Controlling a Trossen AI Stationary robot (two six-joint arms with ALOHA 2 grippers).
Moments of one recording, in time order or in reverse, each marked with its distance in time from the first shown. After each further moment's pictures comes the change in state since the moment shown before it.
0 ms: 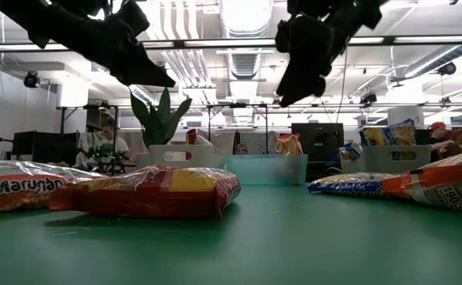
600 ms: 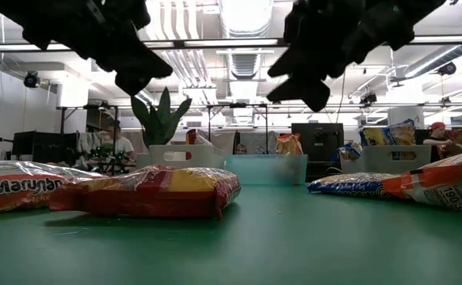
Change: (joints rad) left arm -0.153 0.092 0.000 0.079 0.212 -0.236; right arm 0.266 0.001 -0.281 0.589 0.008 0.238
